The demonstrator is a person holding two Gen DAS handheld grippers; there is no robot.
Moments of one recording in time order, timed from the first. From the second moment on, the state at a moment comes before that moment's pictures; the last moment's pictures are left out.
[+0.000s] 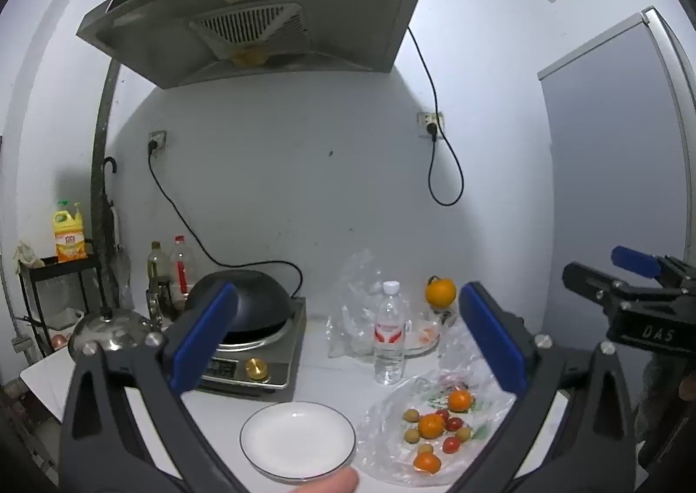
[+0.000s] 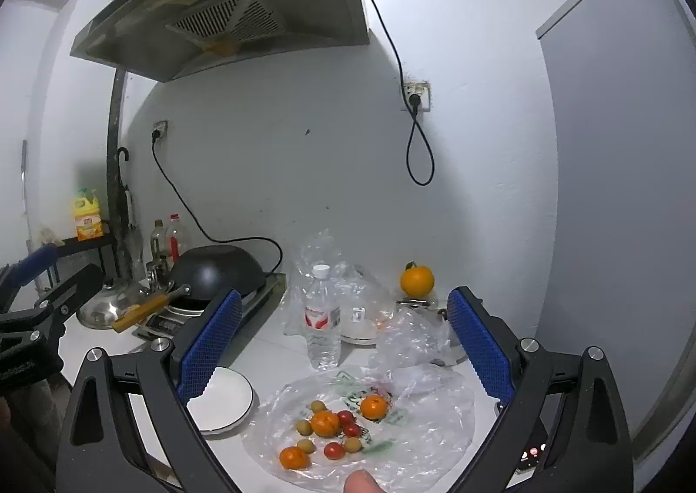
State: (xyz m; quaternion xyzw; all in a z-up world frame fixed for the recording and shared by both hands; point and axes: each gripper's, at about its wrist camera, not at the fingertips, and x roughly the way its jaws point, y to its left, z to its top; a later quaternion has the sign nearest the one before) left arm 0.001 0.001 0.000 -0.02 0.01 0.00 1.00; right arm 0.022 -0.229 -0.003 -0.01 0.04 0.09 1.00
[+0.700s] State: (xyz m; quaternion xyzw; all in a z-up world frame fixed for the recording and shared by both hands) left arm 0.032 0.002 -0.003 0.00 0.02 -0.02 1.00; right arm 0.066 -0.223 -0.014 -0.02 0.09 0.10 0.99
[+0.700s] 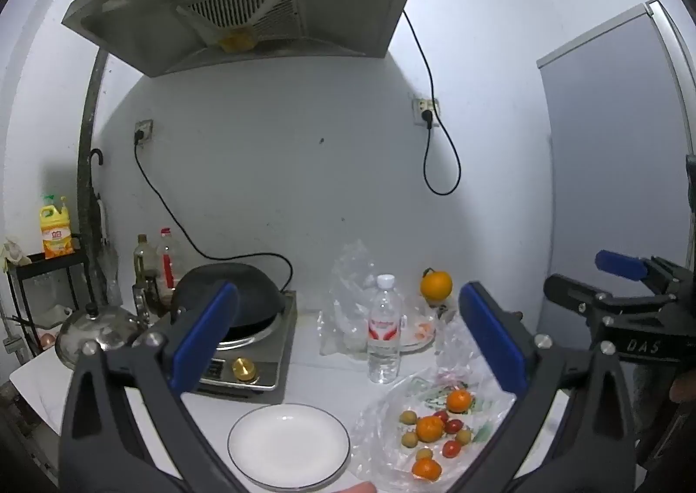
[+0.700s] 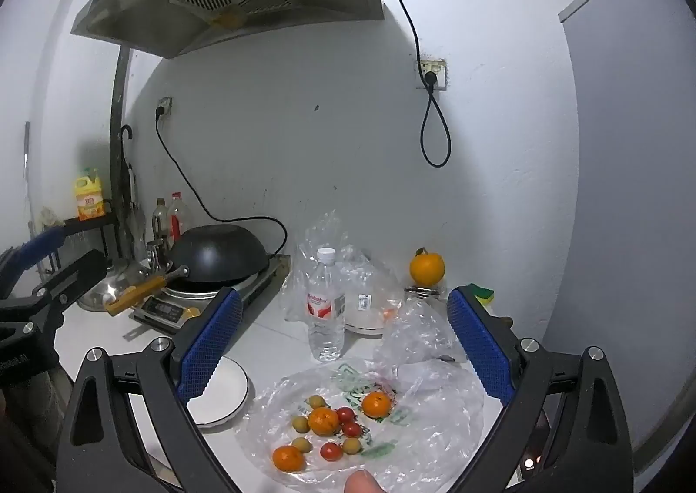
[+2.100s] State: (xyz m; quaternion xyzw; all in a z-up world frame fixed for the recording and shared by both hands) left arm 0.086 0.002 -0.008 0.00 0.05 -0.02 1.00; right arm 0.104 -0.225 -0.015 -0.02 0.10 0.10 0.99
